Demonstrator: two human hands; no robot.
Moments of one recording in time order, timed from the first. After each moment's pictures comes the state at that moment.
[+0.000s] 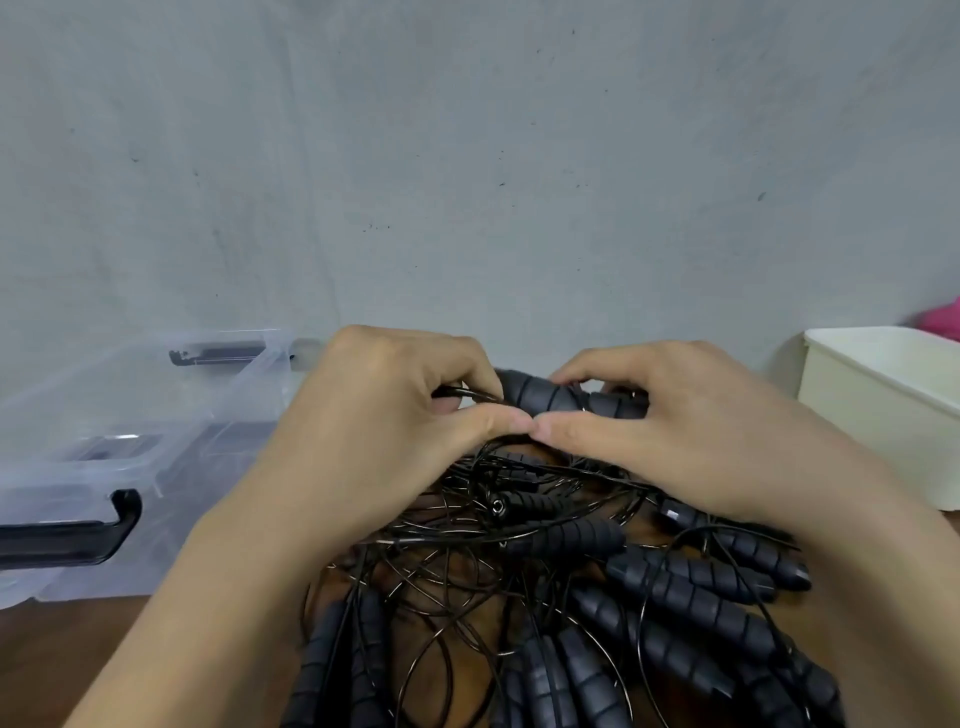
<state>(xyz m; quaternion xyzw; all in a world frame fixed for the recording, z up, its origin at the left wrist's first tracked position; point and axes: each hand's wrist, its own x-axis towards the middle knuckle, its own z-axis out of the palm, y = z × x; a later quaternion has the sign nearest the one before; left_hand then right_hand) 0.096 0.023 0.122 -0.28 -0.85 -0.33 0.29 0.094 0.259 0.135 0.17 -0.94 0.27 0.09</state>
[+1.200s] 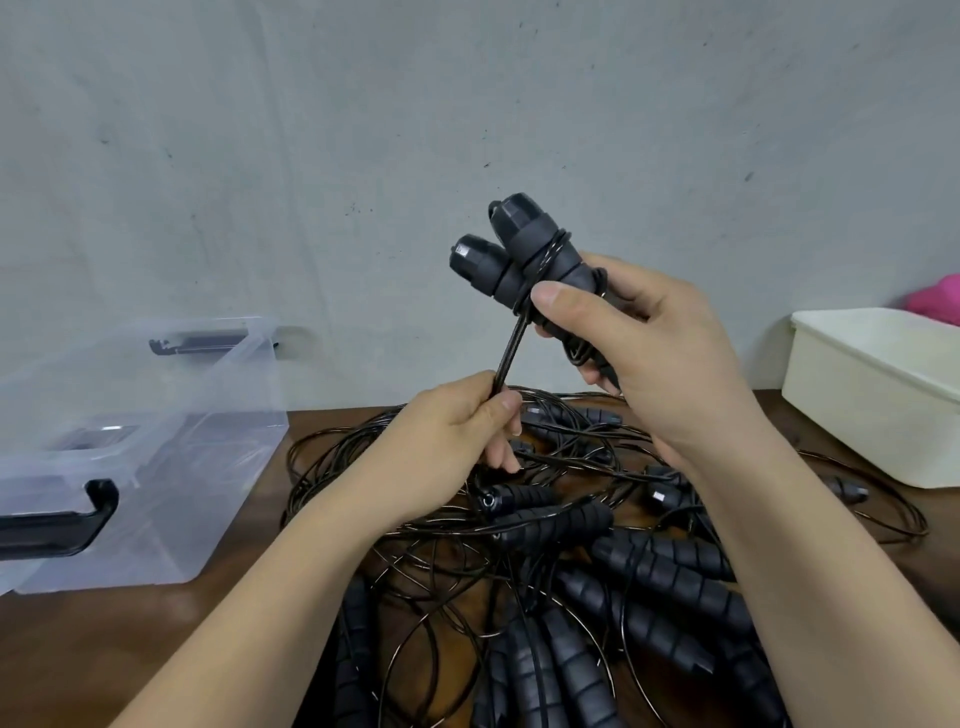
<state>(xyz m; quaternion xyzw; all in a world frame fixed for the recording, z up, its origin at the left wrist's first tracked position) 0.033 0.054 0.056 -0.23 -0.86 -0.46 0.04 0.054 0.250 0.113 0.21 -0.72 0.64 0.19</state>
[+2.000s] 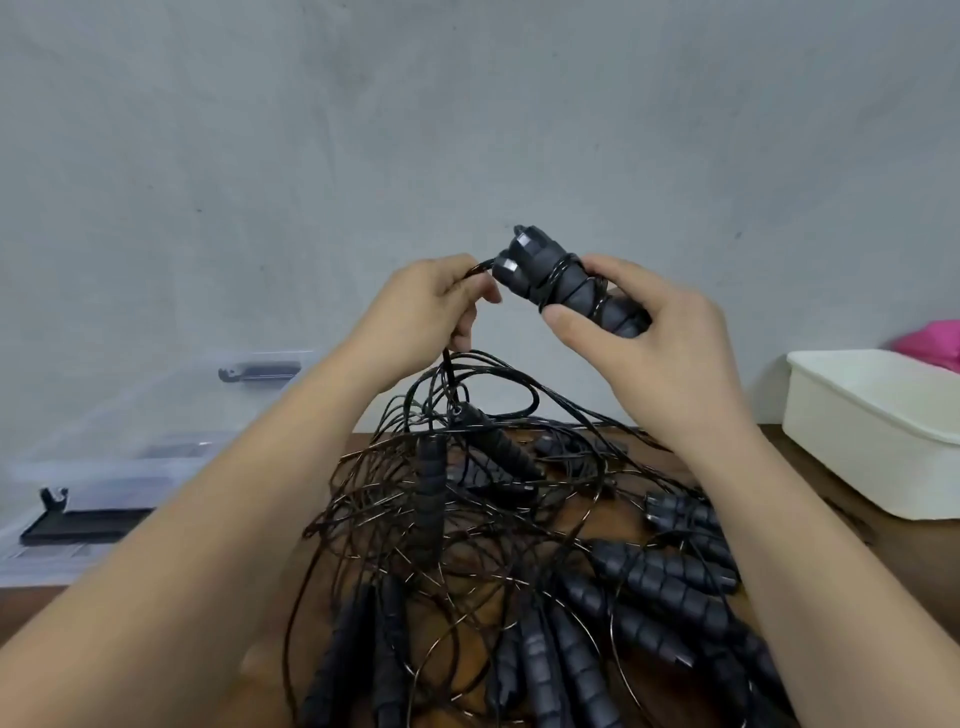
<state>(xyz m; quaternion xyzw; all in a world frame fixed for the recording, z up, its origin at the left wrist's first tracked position) 0.012 0.028 0.177 -0.22 -0.85 -0.43 0.20 0.079 0.253 0.149 0.18 -0.77 0.51 0.33</state>
